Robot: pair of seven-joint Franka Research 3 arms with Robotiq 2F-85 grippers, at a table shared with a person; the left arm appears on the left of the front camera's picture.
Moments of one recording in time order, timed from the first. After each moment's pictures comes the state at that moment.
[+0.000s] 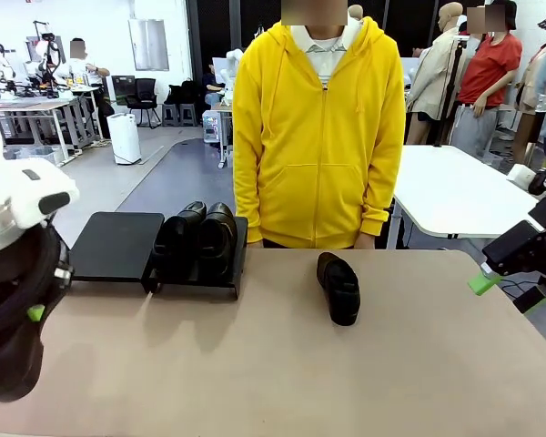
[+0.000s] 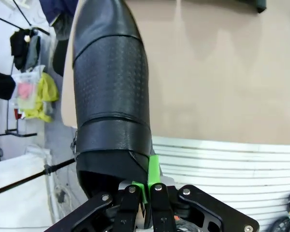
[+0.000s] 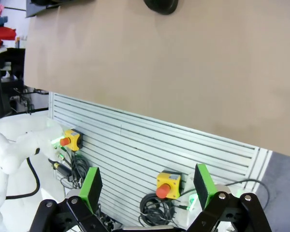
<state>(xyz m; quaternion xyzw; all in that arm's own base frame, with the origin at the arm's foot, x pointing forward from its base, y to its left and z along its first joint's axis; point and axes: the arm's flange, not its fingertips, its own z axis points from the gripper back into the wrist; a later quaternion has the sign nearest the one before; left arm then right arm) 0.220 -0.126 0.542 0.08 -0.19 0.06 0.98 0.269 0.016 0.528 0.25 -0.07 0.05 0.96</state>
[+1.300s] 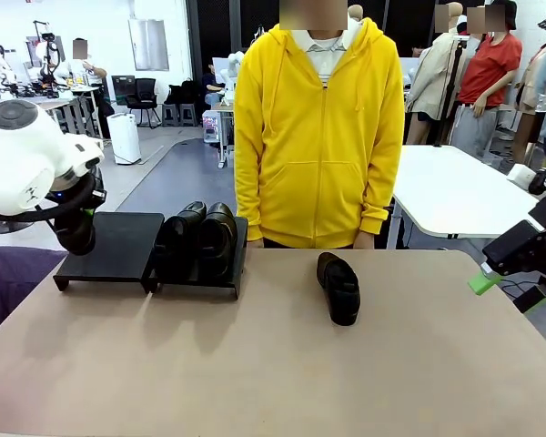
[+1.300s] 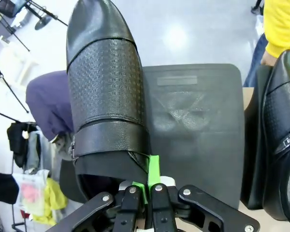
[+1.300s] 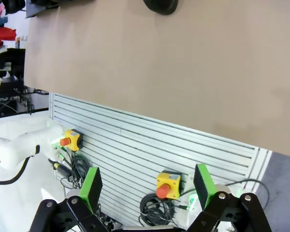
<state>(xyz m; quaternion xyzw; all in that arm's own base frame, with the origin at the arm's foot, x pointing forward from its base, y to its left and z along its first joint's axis) 0.583 0.002 0.470 0.07 -0.35 0.00 0.94 0.269 0.016 0.528 0.25 -0.07 0.04 0.96</state>
